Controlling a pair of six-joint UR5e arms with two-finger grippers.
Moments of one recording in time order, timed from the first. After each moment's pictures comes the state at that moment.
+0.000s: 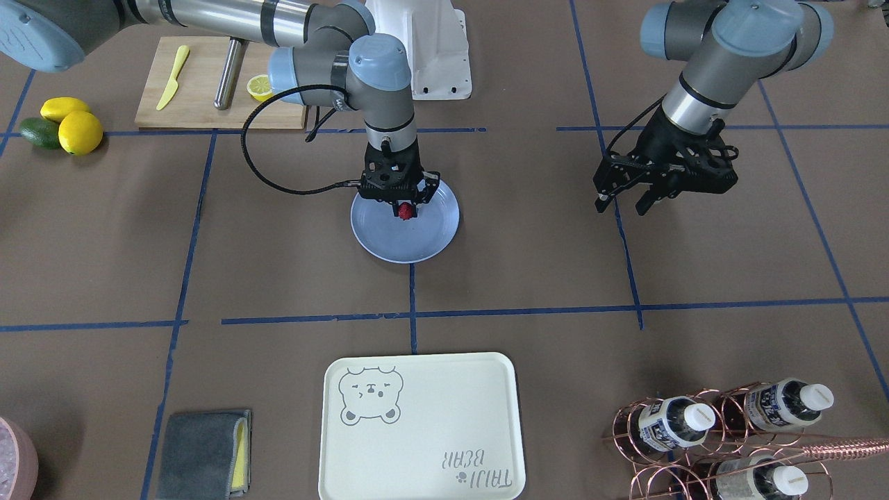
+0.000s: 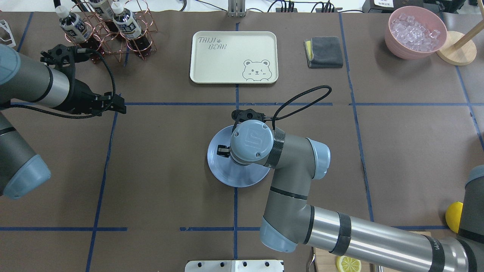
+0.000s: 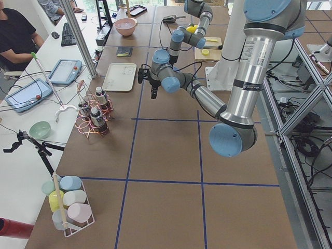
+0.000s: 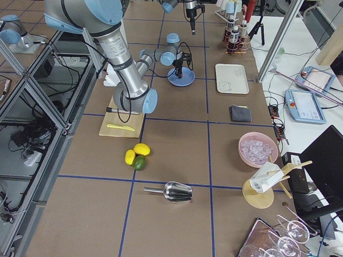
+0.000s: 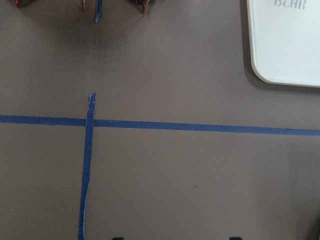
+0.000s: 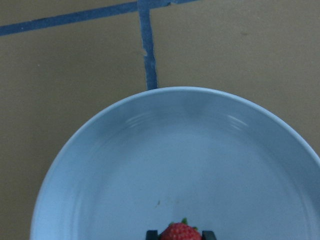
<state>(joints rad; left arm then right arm) -0.83 -1.80 -1.93 -1.90 -2.04 -1.10 0.39 -0.84 1.53 -1.41 1.67 1.45</state>
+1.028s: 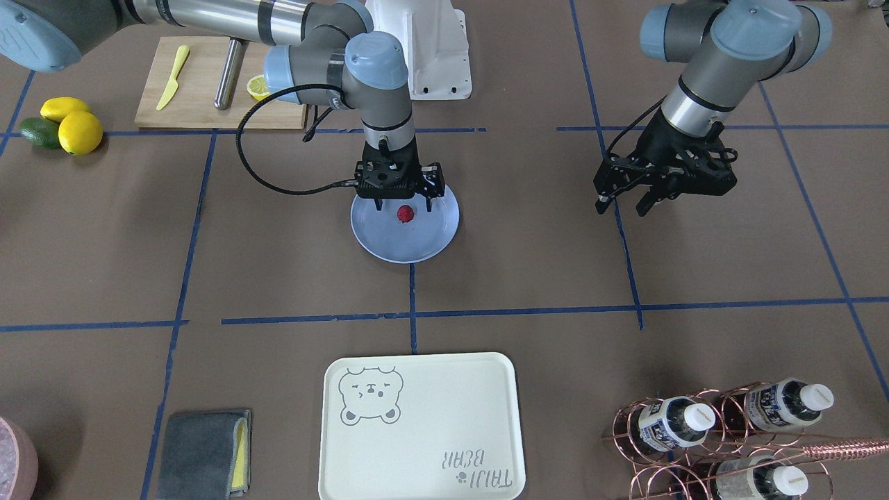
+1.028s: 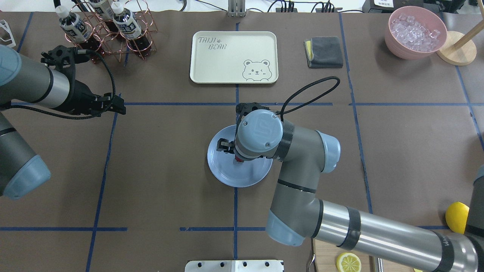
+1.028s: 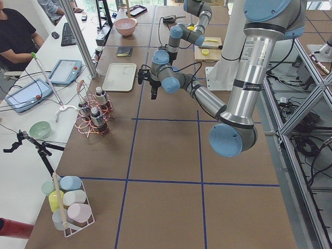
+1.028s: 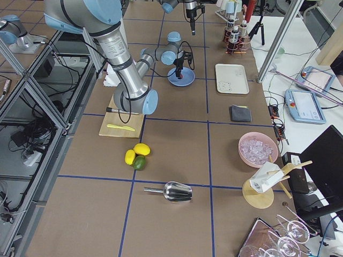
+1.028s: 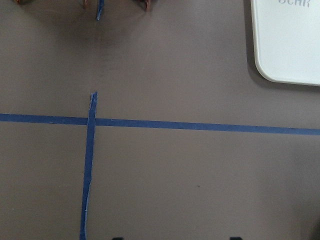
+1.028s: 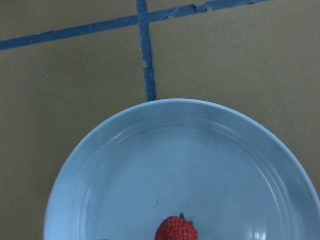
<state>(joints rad) -0.83 -1.79 -1.93 -1.90 -2.04 -1.08 0.44 -0.87 1.63 -1.44 1.76 1.43</state>
